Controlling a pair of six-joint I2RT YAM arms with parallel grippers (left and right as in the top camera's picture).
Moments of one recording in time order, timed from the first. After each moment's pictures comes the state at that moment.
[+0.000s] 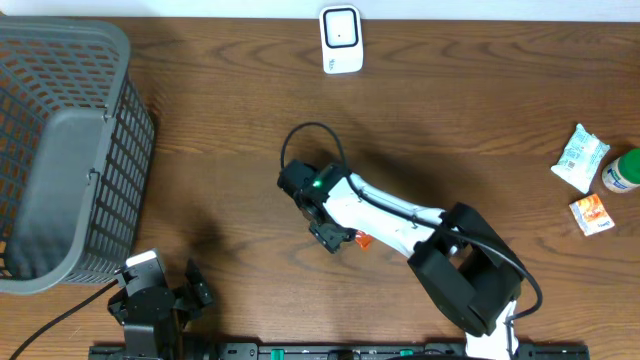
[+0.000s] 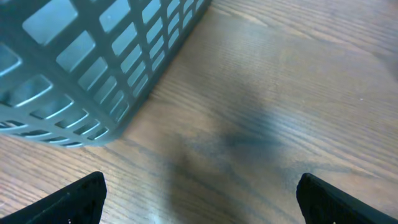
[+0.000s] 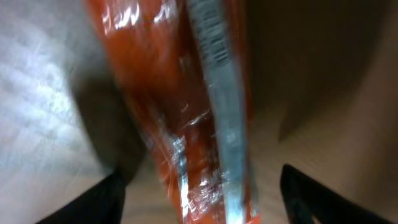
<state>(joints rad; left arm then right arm) -0.10 0.06 0.45 -1.10 -0.32 -0.31 0.86 2.03 1.36 -0.97 0.24 0.17</state>
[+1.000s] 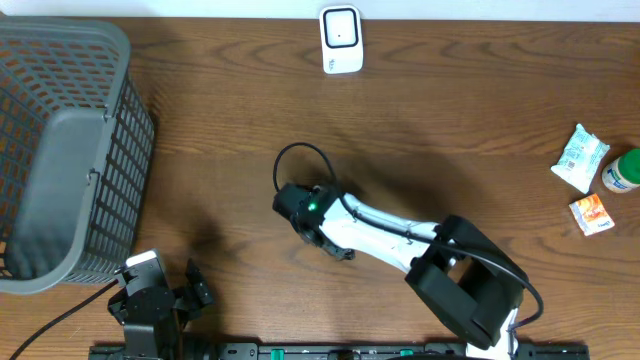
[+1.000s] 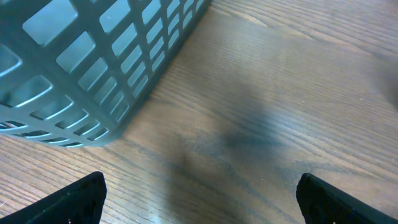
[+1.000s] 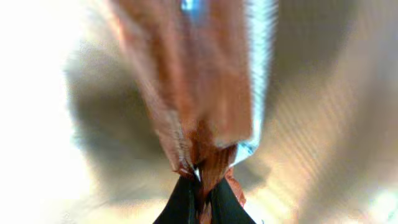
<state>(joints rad) -0.10 0.06 0.45 -1.10 -0.32 -0.31 0.93 1.99 1.28 -0.97 0.33 0.10</state>
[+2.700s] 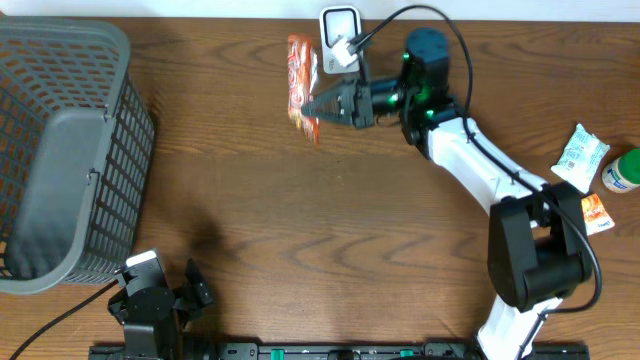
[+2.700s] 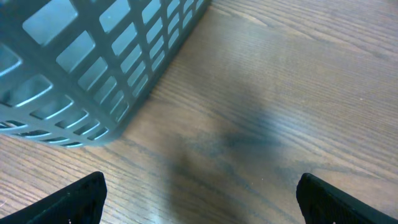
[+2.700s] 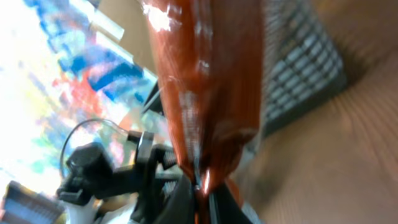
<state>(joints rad) -0.10 0.06 0.45 -1.11 -0.32 -0.31 0.34 1.95 1.37 0.56 -1.41 0.82</state>
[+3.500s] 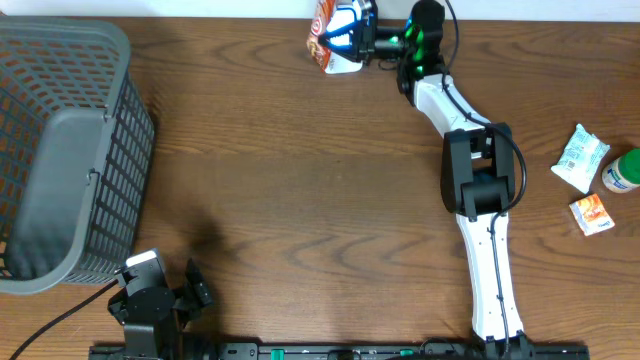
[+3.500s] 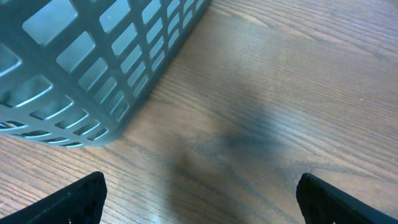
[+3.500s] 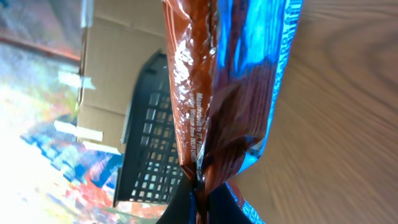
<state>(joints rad) -0.10 0.06 0.45 -1.10 -0.32 -0.31 0.20 2.70 2.16 0.67 -1.33 1.37</state>
